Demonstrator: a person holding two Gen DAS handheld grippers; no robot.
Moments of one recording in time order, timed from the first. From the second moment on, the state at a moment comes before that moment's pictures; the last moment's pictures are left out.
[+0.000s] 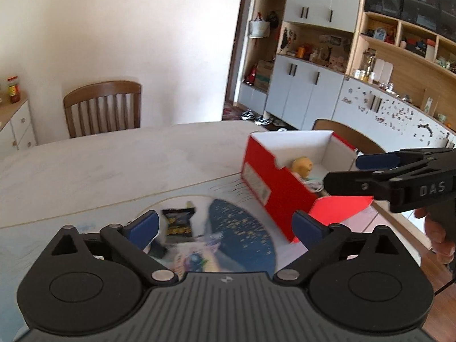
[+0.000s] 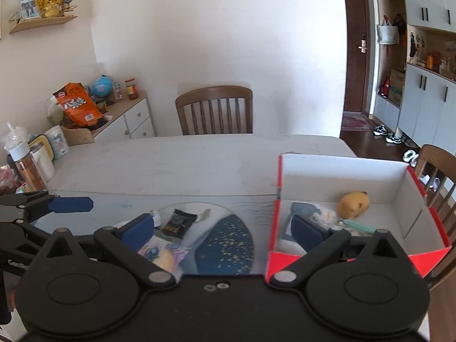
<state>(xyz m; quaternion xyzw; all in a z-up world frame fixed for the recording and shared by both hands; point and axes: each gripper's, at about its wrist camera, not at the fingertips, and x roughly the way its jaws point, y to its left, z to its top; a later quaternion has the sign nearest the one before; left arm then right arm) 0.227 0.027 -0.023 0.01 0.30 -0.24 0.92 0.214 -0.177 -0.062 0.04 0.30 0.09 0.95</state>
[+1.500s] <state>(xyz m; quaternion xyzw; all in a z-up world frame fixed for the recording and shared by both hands) 0.282 0.109 -0.158 0.02 0.39 -0.23 0.89 0.271 -0.040 -0.162 0.01 0.39 0.03 0.92</state>
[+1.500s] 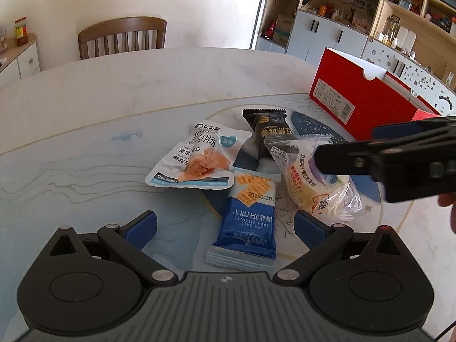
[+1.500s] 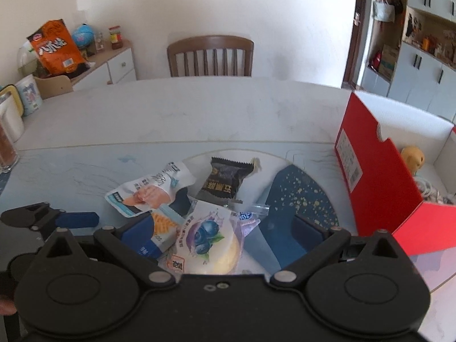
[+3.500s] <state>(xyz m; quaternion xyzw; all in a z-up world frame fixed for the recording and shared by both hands) 0.259 0.057 -0.159 0.10 0.34 -0.24 0.90 0.277 -0.070 -0.196 0.00 0.44 -0.01 0.90</state>
